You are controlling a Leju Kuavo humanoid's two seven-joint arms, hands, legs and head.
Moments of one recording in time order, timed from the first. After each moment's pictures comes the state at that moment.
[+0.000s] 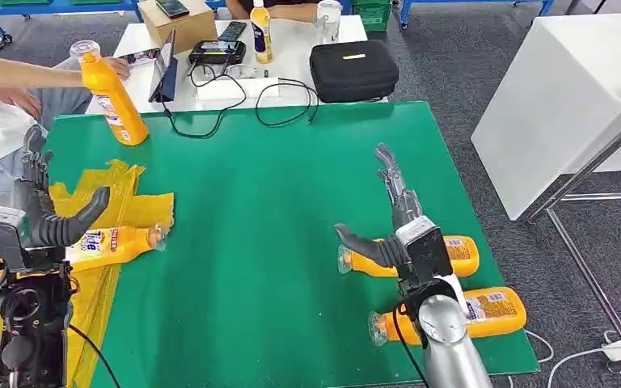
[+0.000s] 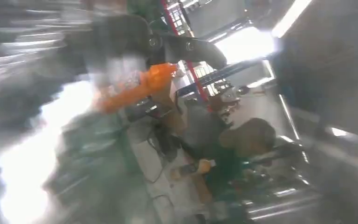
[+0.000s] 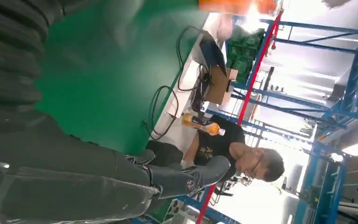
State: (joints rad) left arm -0.22 0.01 0.31 -1.41 -0.29 0.01 -0.57; right arm -0.14 0.12 0.18 -1.54 0.25 0.00 -0.34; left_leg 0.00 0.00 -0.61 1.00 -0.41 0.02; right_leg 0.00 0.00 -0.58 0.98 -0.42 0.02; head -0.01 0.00
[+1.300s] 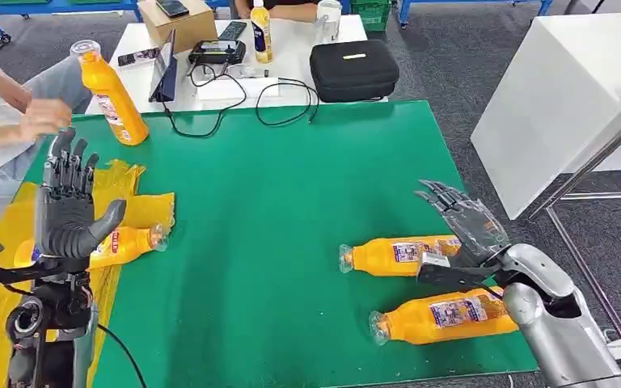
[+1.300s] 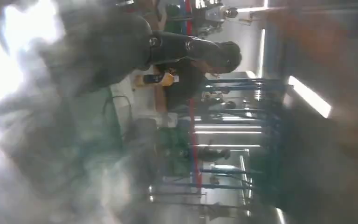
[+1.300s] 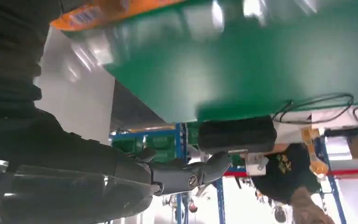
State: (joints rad) left arm -0.18 -0.07 0.27 -1.48 0.09 -0.30 -0.48; right arm -0.24 -0.42 0.21 -1.34 0.84 0.06 -0.45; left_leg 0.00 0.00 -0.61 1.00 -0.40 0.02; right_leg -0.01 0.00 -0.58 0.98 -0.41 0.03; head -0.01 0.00
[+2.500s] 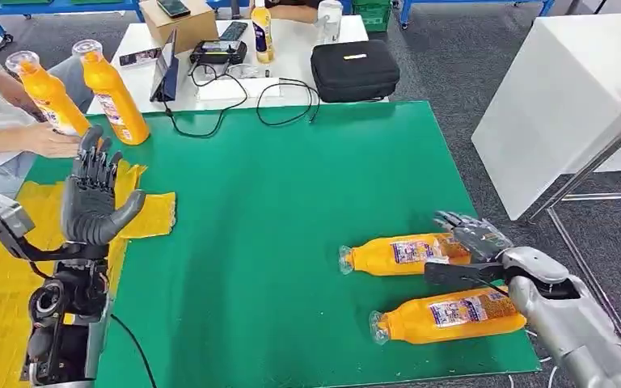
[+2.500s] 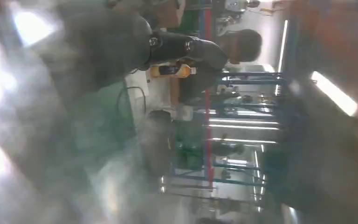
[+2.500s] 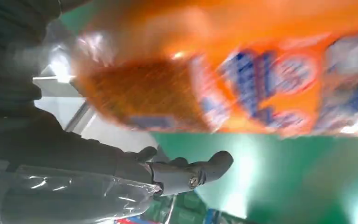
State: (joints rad) left arm -0.26 -0.06 0.23 -1.33 0.09 -0.28 -0.48; right arm -0.44 -0.47 0.42 -0.89 0.92 0.09 -0.39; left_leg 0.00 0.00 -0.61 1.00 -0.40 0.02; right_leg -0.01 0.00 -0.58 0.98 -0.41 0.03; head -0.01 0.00
